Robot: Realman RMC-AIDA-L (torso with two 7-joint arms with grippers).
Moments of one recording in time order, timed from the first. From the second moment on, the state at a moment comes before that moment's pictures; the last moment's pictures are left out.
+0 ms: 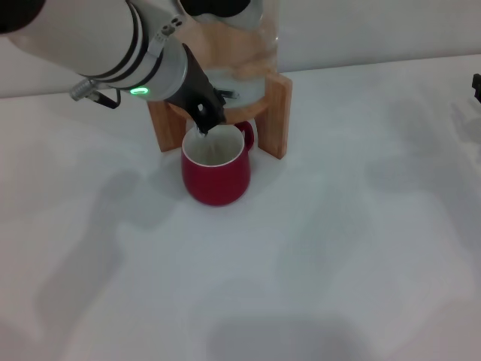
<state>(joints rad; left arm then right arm) -0.93 -2.09 1.70 1.34 -0.46 -1.25 0.60 0.38 1.96 -0.92 -0.52 2.09 0.70 -2.22</state>
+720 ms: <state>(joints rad) -0.93 -2.09 1.73 1.35 -0.47 -1.25 0.61 0.38 1.96 -0.92 -0.52 2.09 0.70 -2.22</state>
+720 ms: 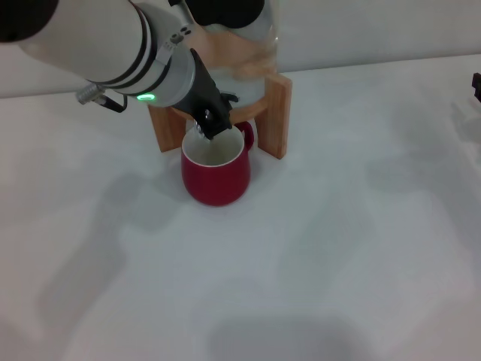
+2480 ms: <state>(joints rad) -0.84 -2.09 1.72 1.56 -0.53 -1.26 0.63 0.37 1.96 -0.91 -0.52 2.09 0.69 -2.22</state>
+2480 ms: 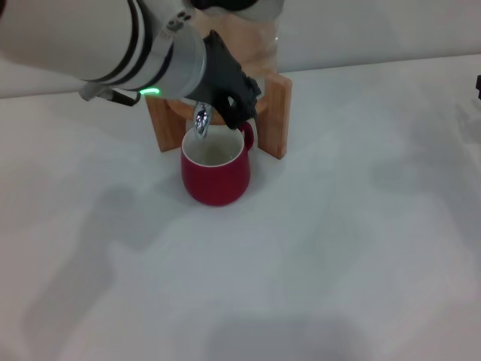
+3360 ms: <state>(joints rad) -0.09 -2.08 1.27 1.62 -1.41 -1.03 0.82 0.33 1.96 -0.90 -0.52 2.09 0.72 -2.18</state>
